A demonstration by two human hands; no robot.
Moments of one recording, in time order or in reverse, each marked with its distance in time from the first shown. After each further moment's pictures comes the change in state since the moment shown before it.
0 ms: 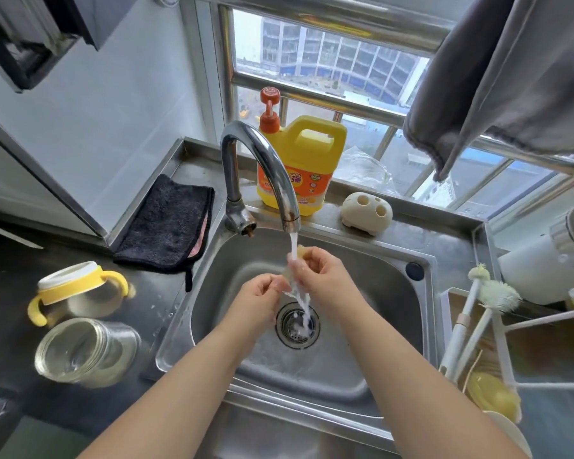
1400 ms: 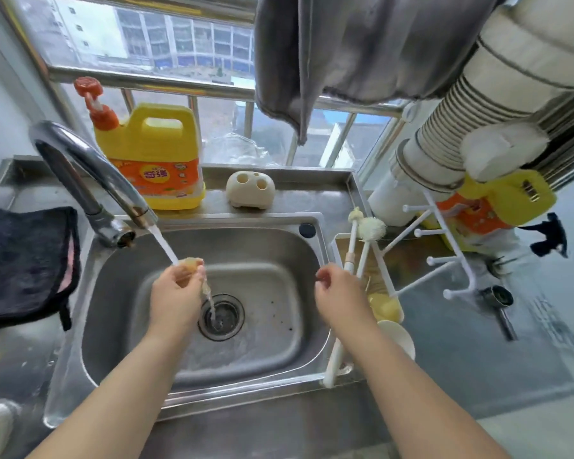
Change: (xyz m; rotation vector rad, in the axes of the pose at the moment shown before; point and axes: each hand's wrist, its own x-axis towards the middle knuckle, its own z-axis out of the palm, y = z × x) left_hand 0.001 0.007 0.053 0.098 0.188 0.137; right_hand -0.105 0.038 -0.120 -0.793 0.560 0.244
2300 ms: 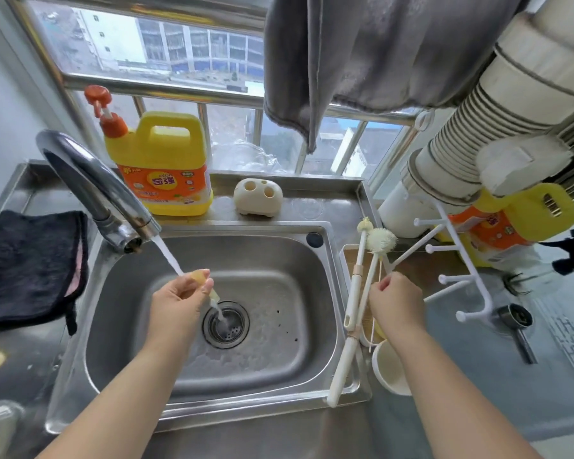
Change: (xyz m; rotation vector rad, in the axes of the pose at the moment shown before) left_hand 0.005 -0.009 0.001 -0.121 -0.012 -0.051; right_hand 0.036 0.058 -0.031 -0.061 0.180 0.269
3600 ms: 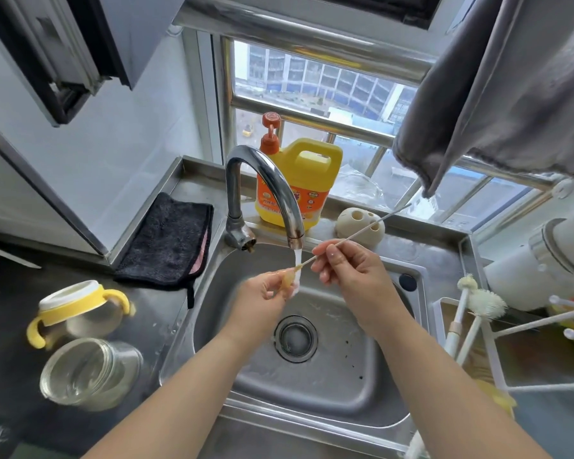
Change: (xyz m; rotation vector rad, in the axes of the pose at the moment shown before) left_hand 0.007 0.026 -0.058 0.079 -0.159 0.120; right_hand -0.093 -0.198 0.029 0.964 -0.678 -0.672
